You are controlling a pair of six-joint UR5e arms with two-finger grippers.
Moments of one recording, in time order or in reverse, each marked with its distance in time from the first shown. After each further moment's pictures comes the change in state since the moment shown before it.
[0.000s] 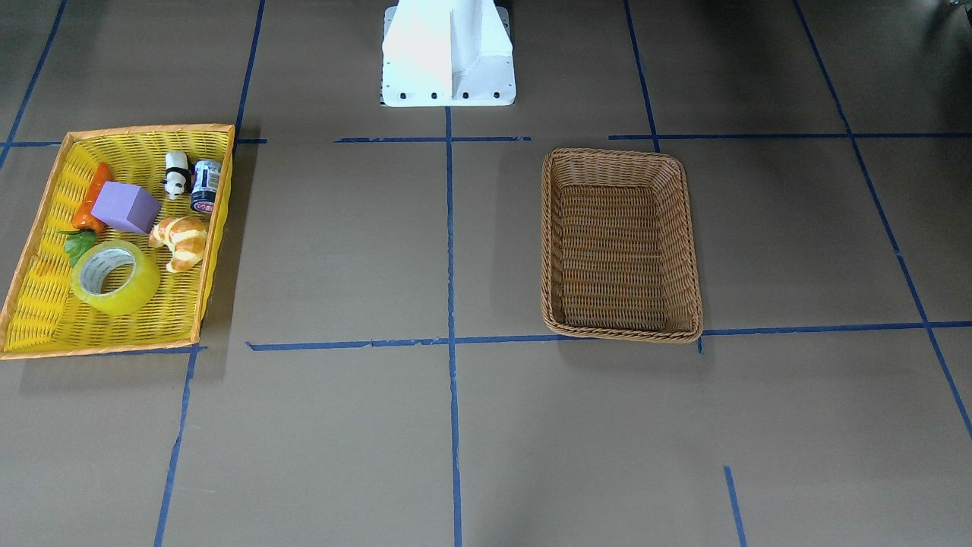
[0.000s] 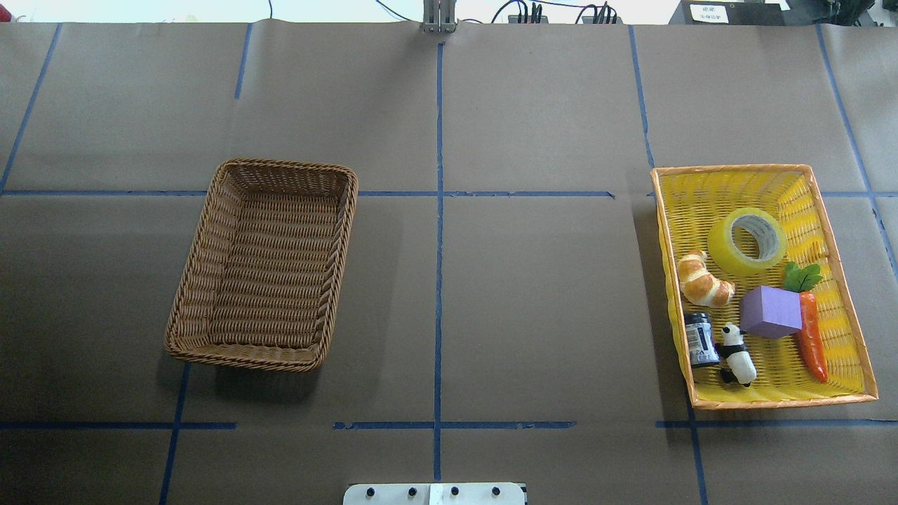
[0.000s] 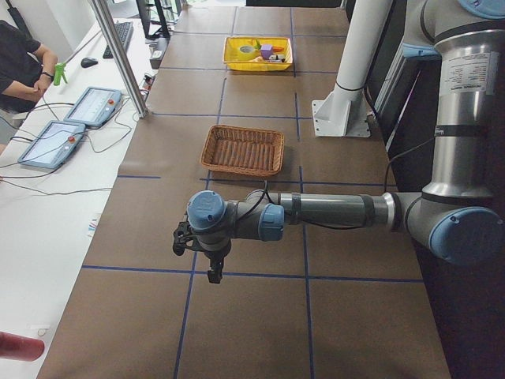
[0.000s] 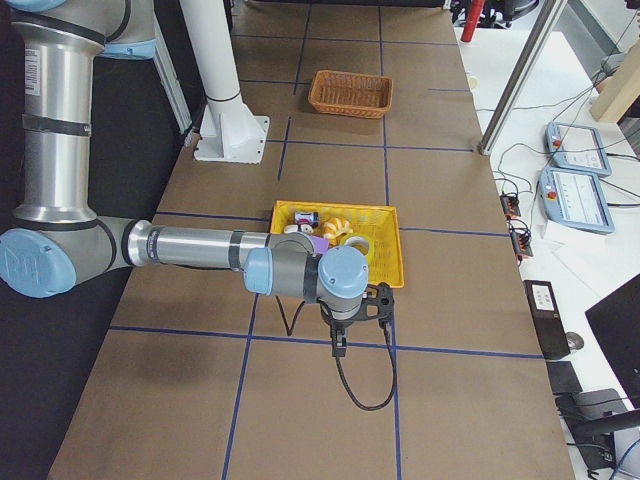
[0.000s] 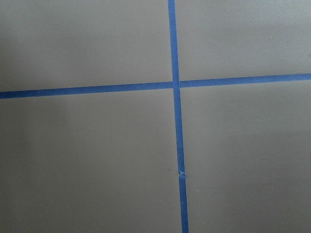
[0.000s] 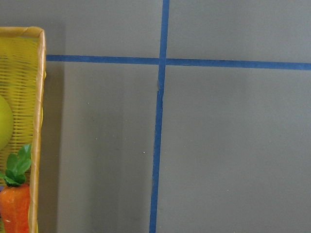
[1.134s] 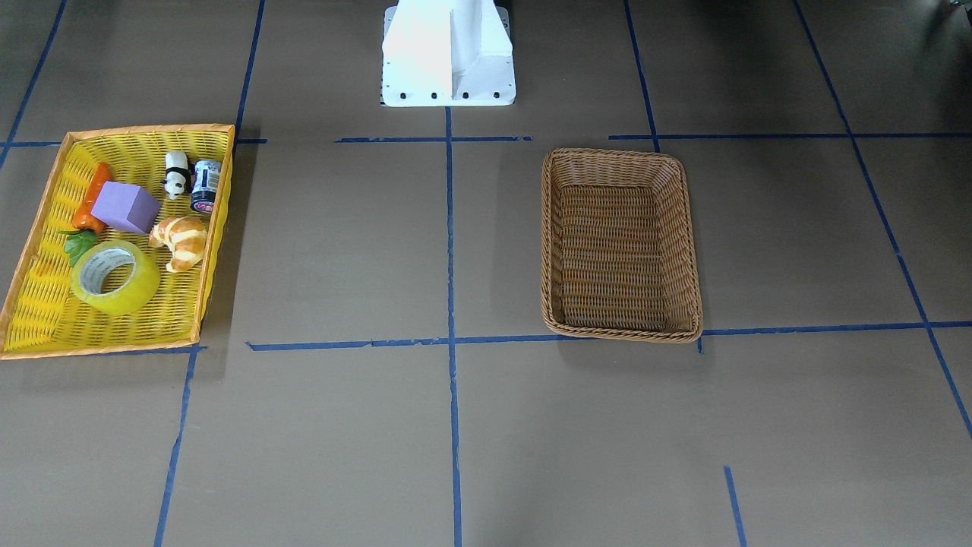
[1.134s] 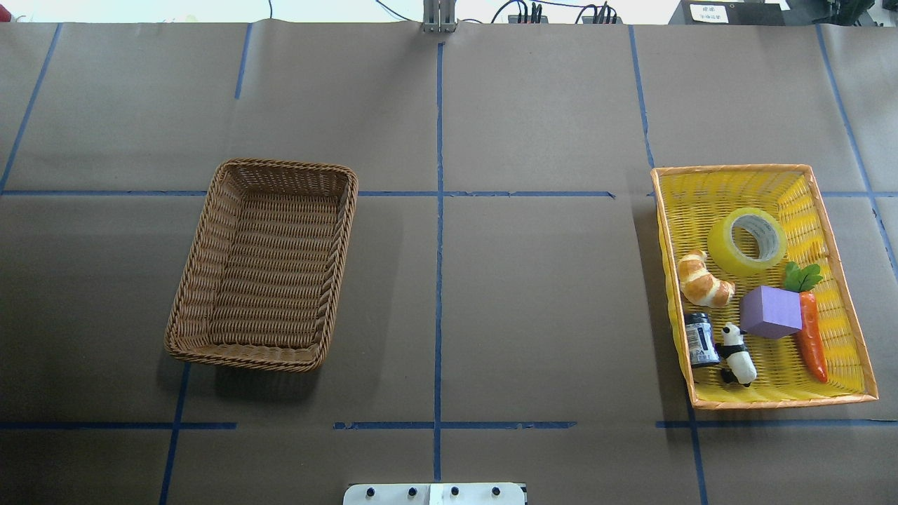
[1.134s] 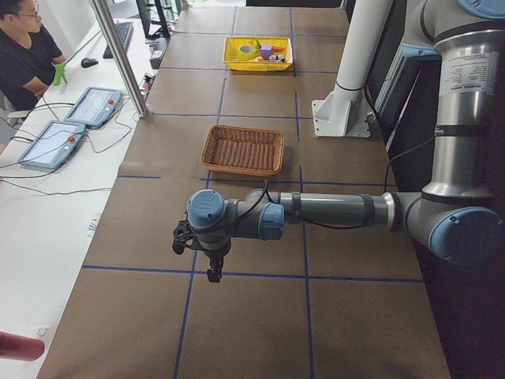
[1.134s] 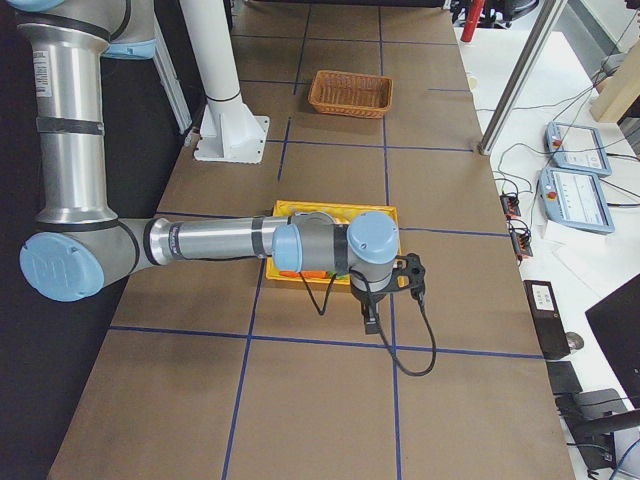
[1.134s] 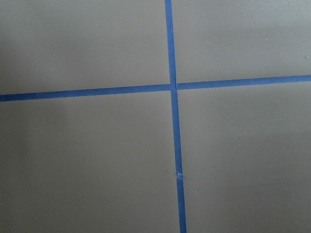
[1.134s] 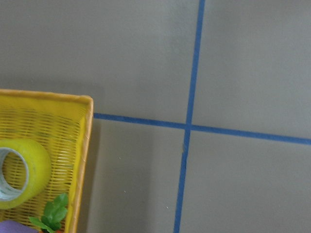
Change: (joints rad) left arm 0.000 -0.001 -0.007 0.000 0.000 -0.001; right arm -0.022 0.150 0.017 -0.005 -0.010 0.045
